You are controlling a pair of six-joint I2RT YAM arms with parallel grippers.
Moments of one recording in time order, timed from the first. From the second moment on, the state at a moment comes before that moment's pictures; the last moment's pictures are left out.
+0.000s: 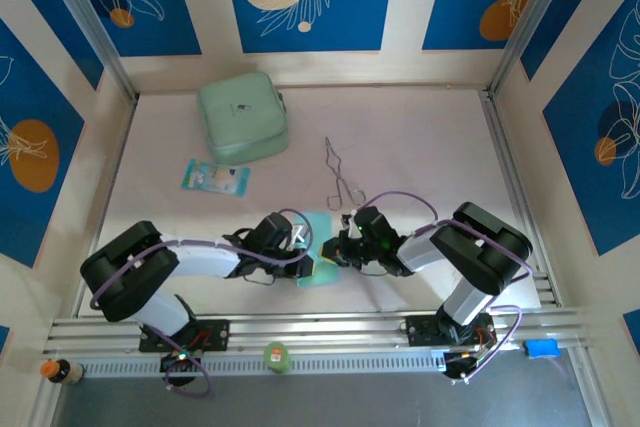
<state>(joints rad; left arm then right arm) -0.87 1.50 0.48 0.11 0.43 -0.80 0.75 1.64 0.37 0.58 -0.50 1.18</state>
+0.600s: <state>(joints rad) -0.87 1.51 0.55 0.12 0.40 -0.81 0.73 1.41 0.46 0.24 -0.46 1.05</state>
